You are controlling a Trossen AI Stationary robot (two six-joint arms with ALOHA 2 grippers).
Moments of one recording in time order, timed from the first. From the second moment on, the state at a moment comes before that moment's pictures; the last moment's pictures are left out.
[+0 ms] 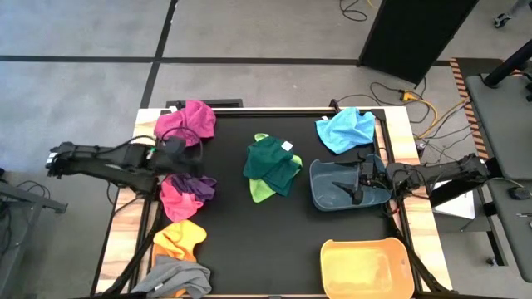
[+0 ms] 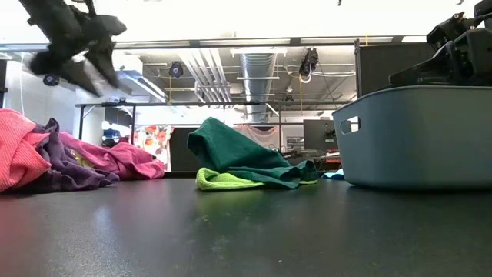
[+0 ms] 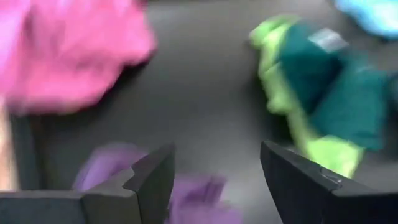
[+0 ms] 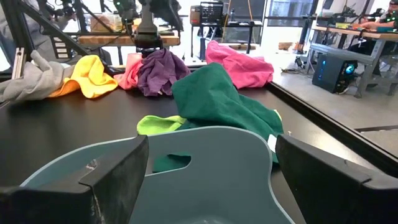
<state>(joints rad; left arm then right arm) -0.06 0.86 0.83 -1.13 -0.54 -1.26 0.15 0.18 0.02 0.04 0.33 0.02</state>
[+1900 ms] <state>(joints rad) 0.70 1.85 0.98 -1.47 -0.06 -0.48 0.15 0.18 0.02 0.04 0.33 -0.06</state>
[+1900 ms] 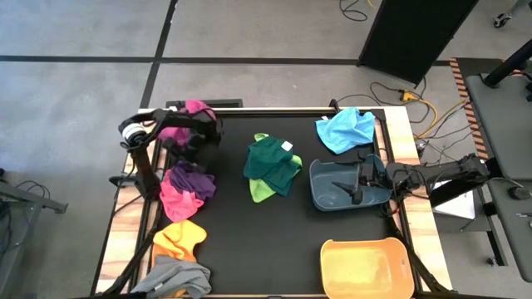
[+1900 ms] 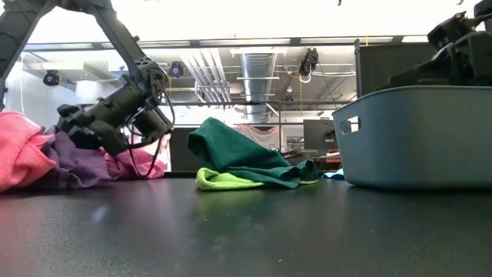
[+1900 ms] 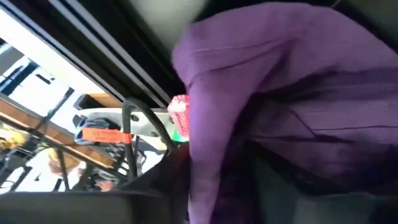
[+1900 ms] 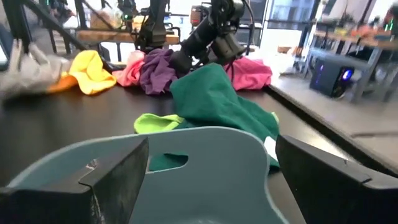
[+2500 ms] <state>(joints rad) 0.48 1.48 1.12 -1.48 -0.02 -0.54 0.14 0.18 0.02 0.27 0.33 0.38</state>
